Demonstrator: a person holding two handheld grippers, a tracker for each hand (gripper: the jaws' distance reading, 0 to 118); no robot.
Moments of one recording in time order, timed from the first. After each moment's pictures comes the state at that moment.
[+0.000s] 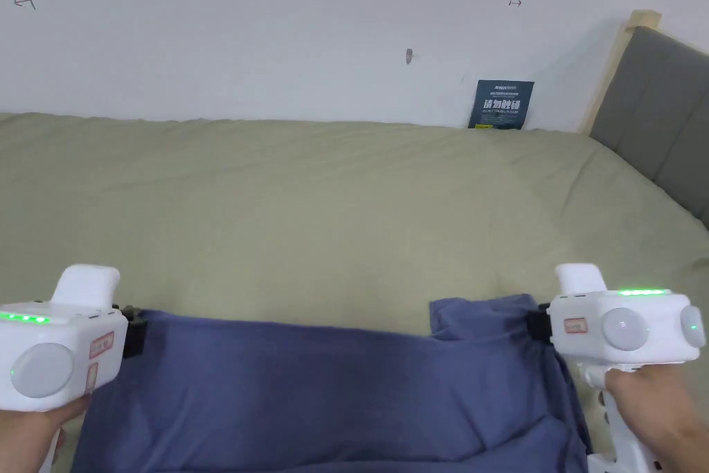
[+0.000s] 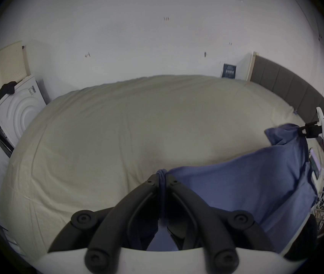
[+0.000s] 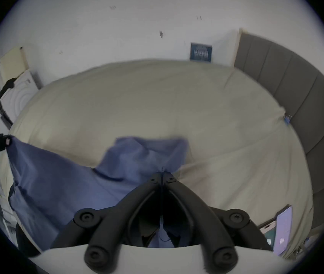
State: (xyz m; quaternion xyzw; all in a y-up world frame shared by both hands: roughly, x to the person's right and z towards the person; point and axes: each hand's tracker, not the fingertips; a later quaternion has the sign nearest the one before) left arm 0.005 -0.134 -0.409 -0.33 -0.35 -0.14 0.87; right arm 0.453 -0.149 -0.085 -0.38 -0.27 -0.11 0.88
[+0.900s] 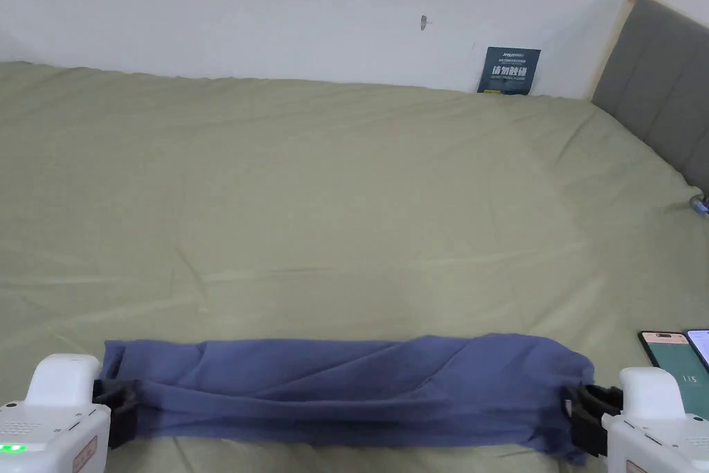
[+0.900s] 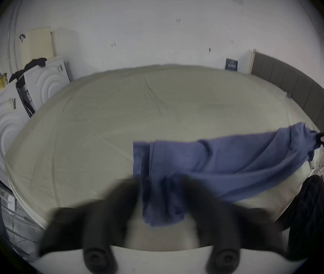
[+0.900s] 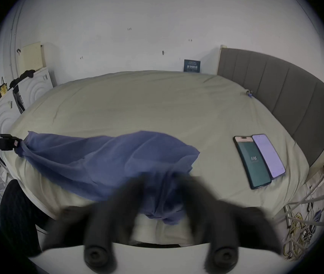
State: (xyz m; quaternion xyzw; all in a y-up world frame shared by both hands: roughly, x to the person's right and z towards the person) left arm -0.153 -0.187 -0.217 -0.32 -0.30 -0.13 0.89; right arm 0.263 -0.184 0.134 -0.33 -0.30 -0.09 0.89
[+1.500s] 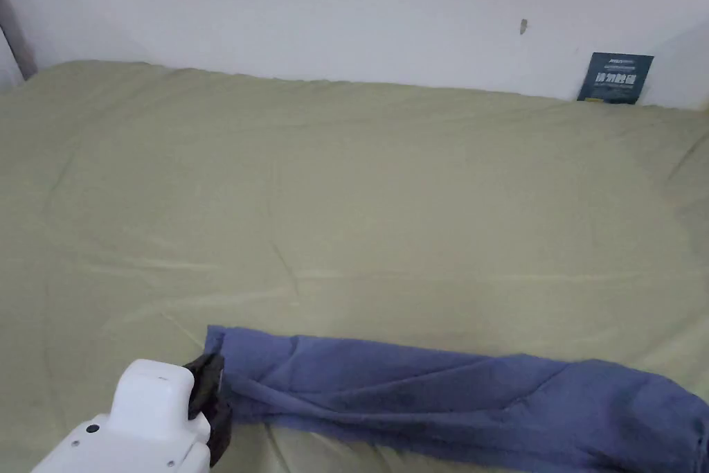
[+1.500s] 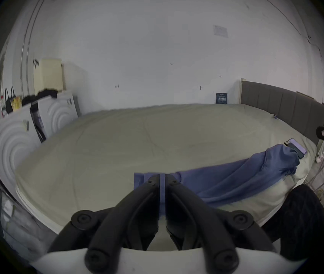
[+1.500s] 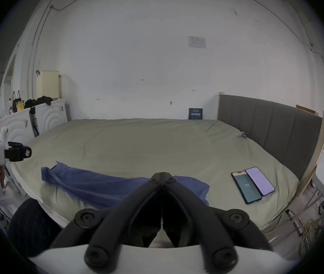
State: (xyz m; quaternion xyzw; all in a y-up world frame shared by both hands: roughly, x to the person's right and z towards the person) left arm -0.185 -0.137 -0.144 -0.21 -0.32 -0.09 0.92; right arm 0.149 -0.120 0.167 -0.15 -0.30 -0.04 0.94
